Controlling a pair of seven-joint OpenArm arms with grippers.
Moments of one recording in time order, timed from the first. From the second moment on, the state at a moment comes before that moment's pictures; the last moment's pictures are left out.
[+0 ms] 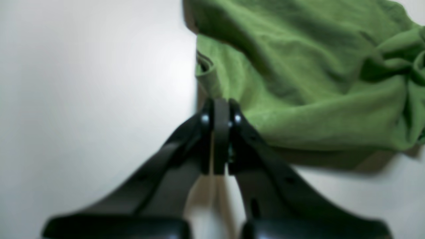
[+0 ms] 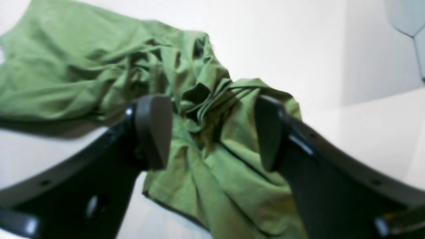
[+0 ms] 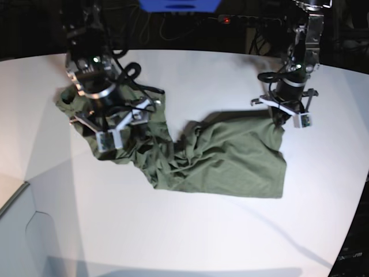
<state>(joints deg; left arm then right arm) 14.1 -12.7 -0.9 78.3 -24.0 0.2 7.1 -16.1 4.9 -10.3 107.1 -0.9 0.0 -31.2</state>
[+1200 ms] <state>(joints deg) 19.5 -14.0 -14.2 81.4 -23.5 0.1 7.3 17.1 3.7 -12.3 80.2 0.1 0.1 -30.9</state>
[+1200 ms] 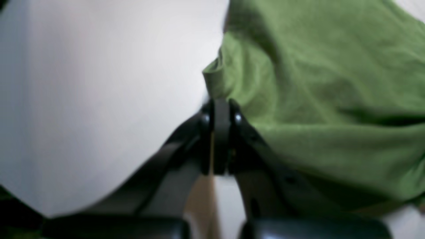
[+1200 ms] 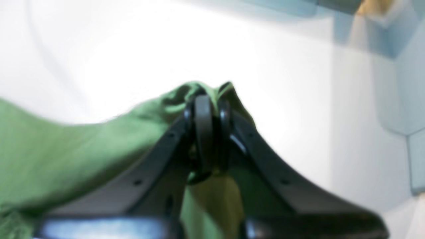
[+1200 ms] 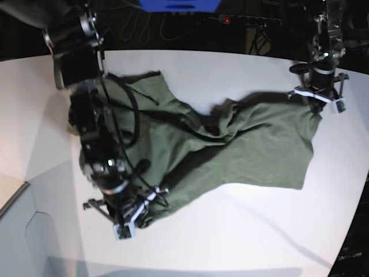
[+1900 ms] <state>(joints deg) 20.4 -16.7 -16.0 84.4 -23.4 -0.1 7.4 33.8 3.1 -12.3 55.2 -0.4 0.1 -16.9</state>
